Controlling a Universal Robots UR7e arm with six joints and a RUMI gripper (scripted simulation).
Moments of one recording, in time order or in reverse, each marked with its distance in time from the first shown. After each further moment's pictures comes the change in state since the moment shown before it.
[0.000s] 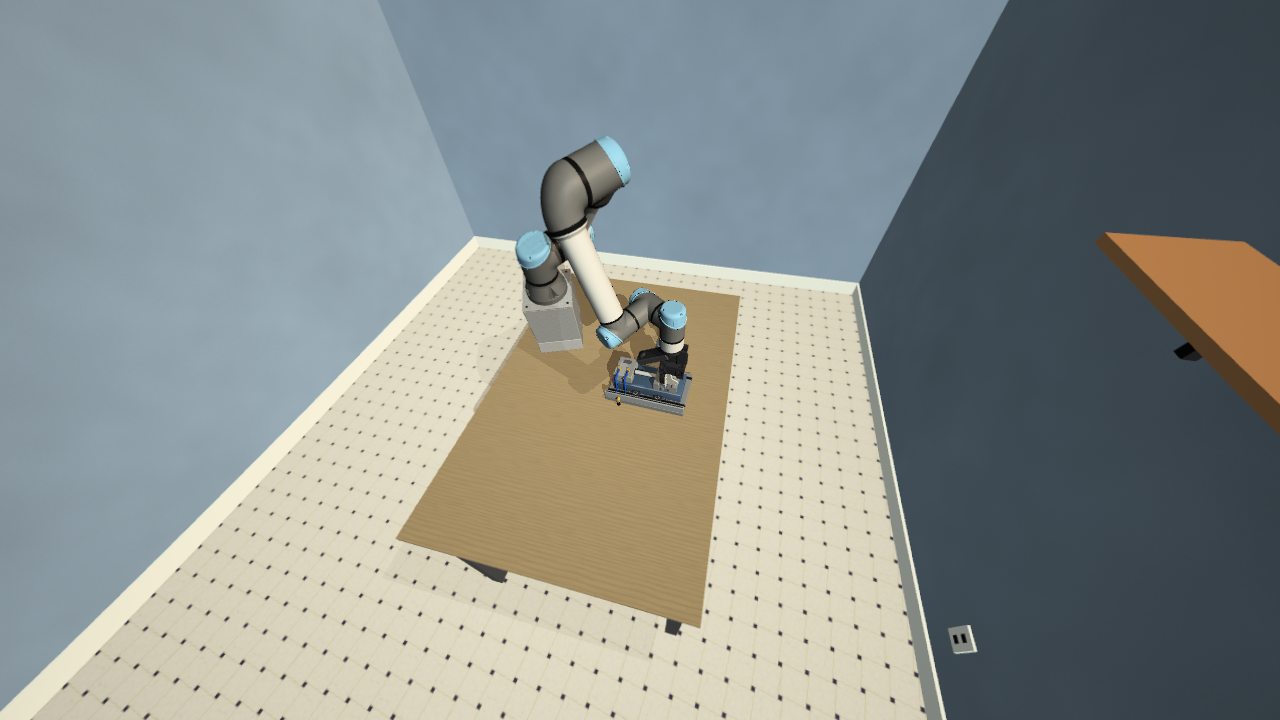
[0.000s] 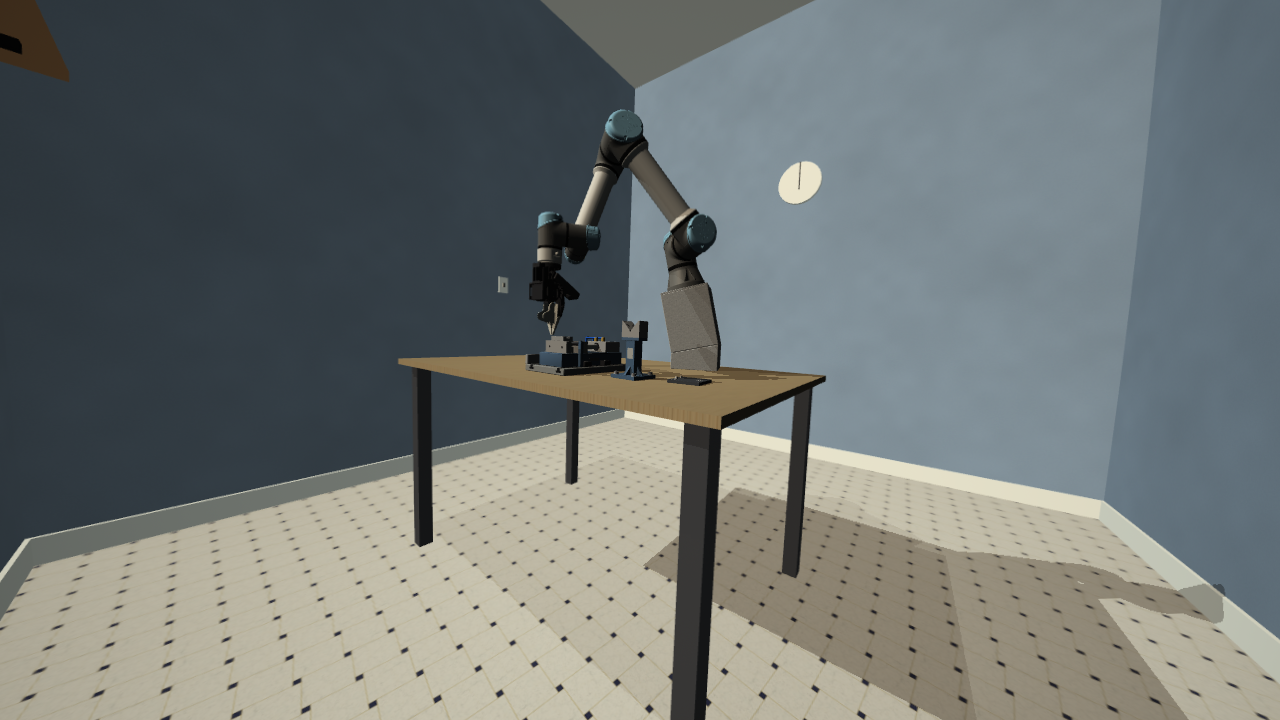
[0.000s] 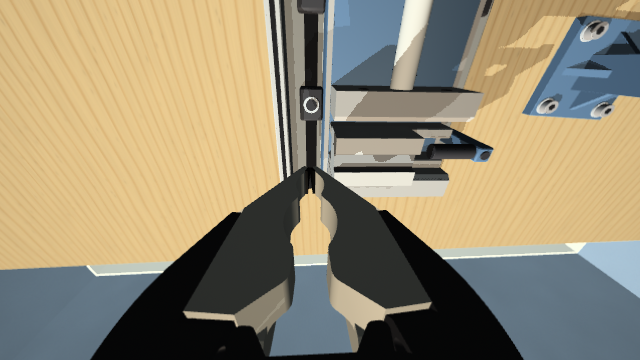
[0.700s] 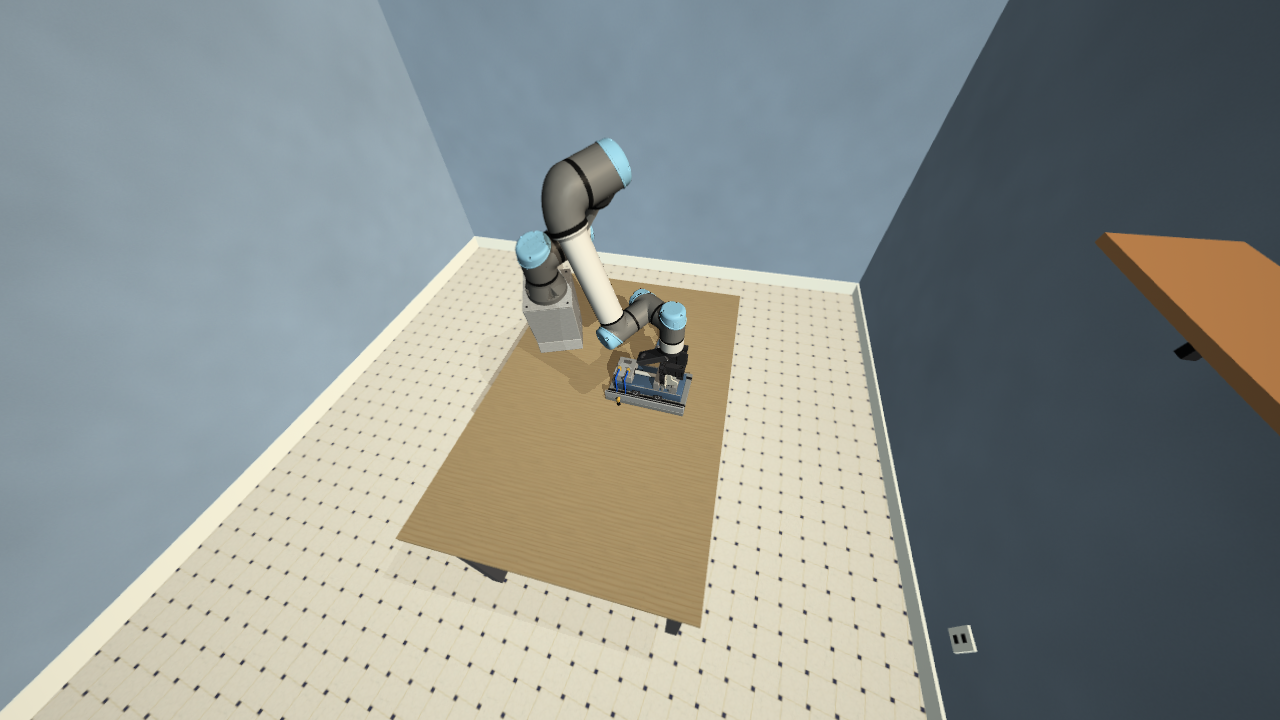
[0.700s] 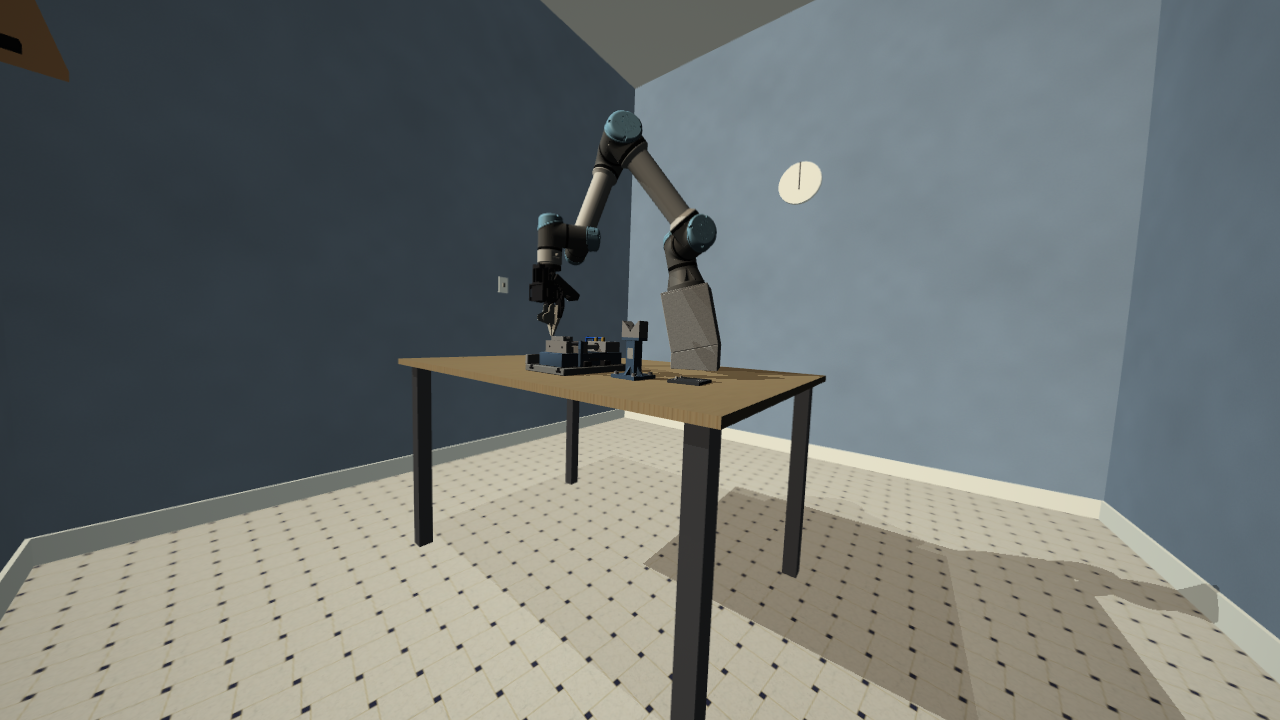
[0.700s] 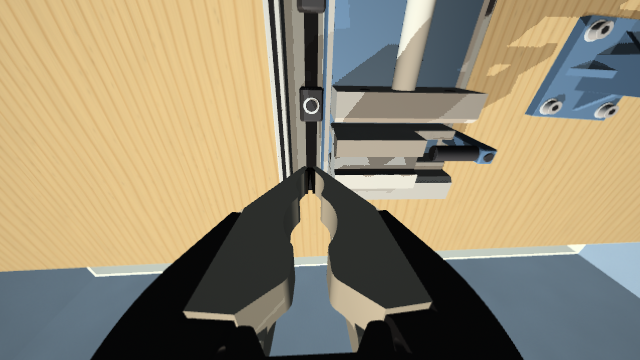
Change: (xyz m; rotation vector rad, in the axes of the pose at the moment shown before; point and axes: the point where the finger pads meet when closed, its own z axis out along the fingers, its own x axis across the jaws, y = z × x) arm 0.000 0.000 0.004 0.000 0.000 0.000
